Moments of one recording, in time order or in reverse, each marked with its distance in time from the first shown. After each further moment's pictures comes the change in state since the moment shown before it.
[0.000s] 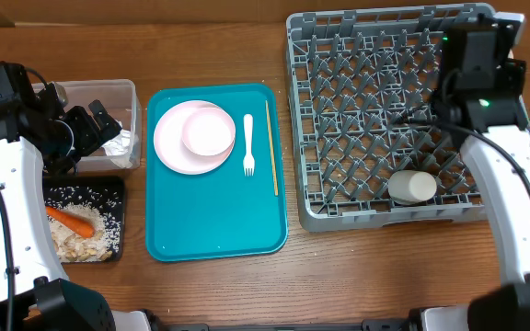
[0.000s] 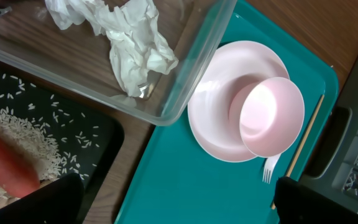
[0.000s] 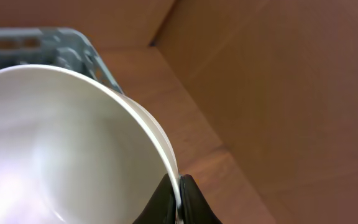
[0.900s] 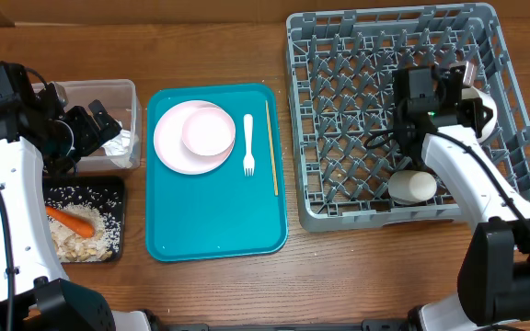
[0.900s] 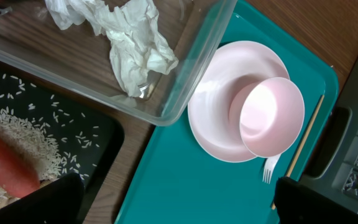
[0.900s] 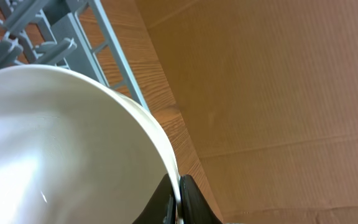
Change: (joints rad) left arm 0.000 0.000 0.000 0.000 0.000 0.000; right arm 0.060 0.132 -0.249 0.029 0.300 -0.010
